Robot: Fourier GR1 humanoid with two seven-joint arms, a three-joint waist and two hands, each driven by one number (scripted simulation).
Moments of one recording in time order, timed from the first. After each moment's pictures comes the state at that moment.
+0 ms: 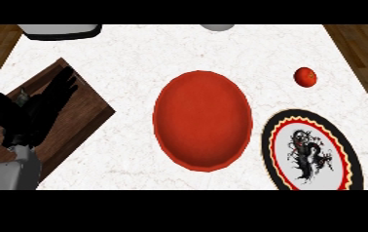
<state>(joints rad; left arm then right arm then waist) -0.15 0.26 0.18 -1.53 0.11 -0.20 0.29 0.72 -0.24 0.52 -2.33 1.25 0.02 0.83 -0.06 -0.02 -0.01</state>
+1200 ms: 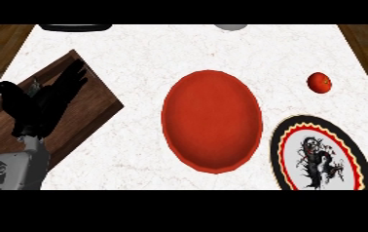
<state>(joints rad) -0.21 0.25 0.14 -1.53 0.10 -0.21 0.31 0.56 -0.13 1.08 -2.47 1.71 0.25 1.04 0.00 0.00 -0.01</state>
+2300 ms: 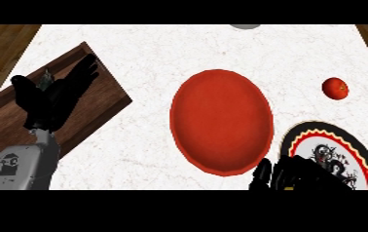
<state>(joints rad) -0.26 0.23 0.11 -1.52 0.09 -0.22 0.31 0.04 -0.02 0.68 -2.31 1.51 0.21 1.11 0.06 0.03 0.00</state>
